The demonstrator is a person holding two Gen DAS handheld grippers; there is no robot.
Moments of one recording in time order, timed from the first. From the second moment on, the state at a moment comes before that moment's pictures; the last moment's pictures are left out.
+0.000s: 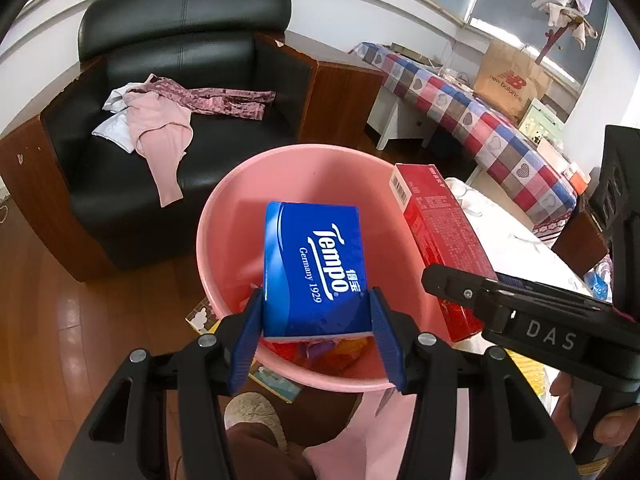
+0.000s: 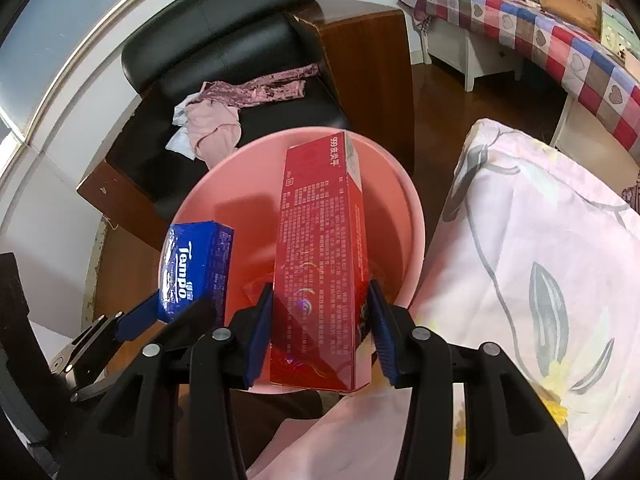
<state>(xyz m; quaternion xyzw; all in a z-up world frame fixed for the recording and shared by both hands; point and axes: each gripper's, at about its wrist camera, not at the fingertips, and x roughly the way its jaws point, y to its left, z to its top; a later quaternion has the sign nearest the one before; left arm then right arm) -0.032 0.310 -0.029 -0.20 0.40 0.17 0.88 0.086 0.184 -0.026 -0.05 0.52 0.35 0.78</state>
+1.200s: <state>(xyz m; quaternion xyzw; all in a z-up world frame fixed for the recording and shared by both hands) -0.030 0.305 -0.019 -0.19 0.40 0.17 0.88 0.084 0.160 -0.009 -0.05 0.48 0.34 0.81</state>
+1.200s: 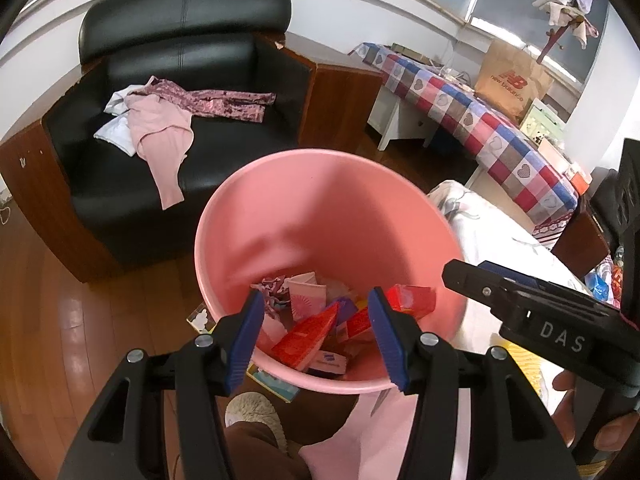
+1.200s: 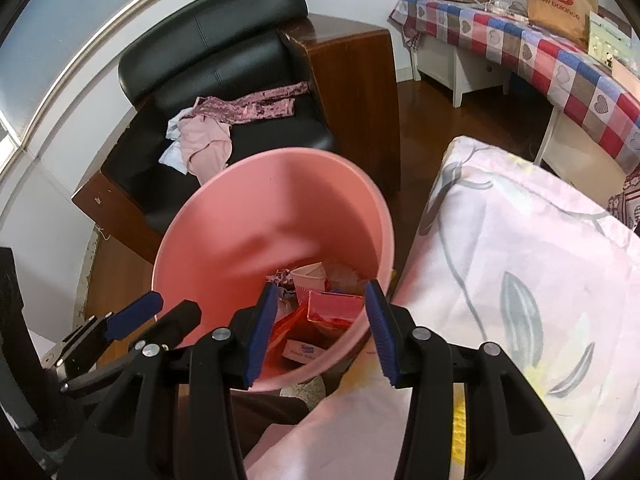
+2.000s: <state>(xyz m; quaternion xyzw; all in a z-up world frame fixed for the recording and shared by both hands) -0.035 0.222 0.020 -0.16 0.39 0.11 0.90 0.056 0.017 0.028 -0.02 0.42 0.30 0.86</state>
